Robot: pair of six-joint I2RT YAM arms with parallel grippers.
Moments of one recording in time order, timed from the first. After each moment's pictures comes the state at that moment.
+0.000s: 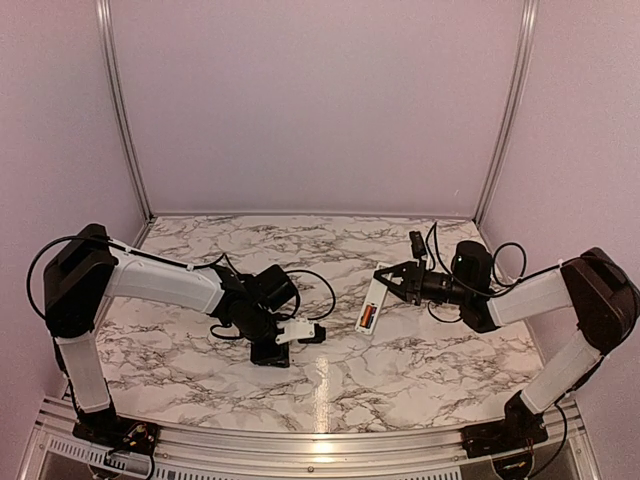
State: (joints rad) left arm -0.95 1.88 1.15 -0.48 0.16 0.52; right arm 0.41 1.55 0.54 0.84 -0.76 0.97
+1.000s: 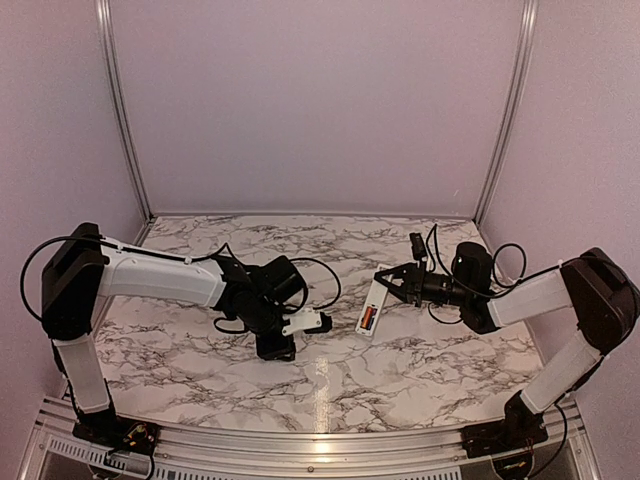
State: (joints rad) left arm -0.98 1.86 1.22 -0.57 0.11 0.43; right arm 0.41 1.55 0.53 0.84 -0.76 0.97
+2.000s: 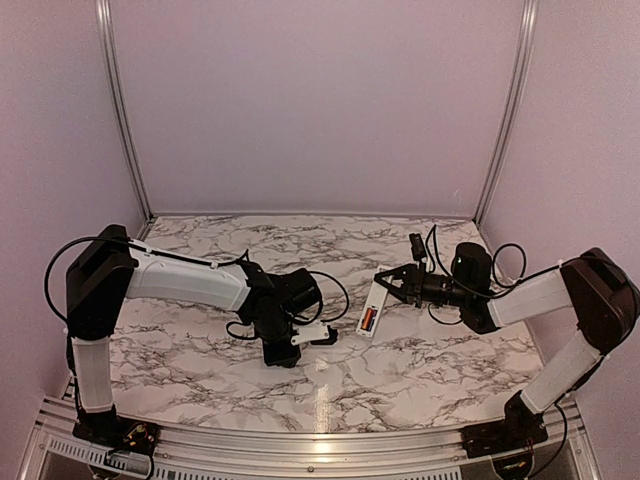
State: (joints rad) left arm -1.02 2.00 1.36 -0.71 0.06 0.38; right arm 0.41 1.55 0.53 0.83 -0.76 0.94
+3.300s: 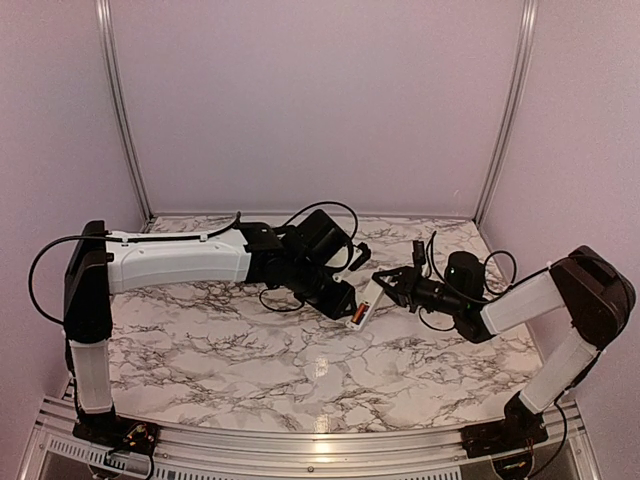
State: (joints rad) left arm -1.06 1.98 1.67 -0.57 0.09 -0.27; right arm 0.48 1.60 0.50 0.93 -0.51 1.09
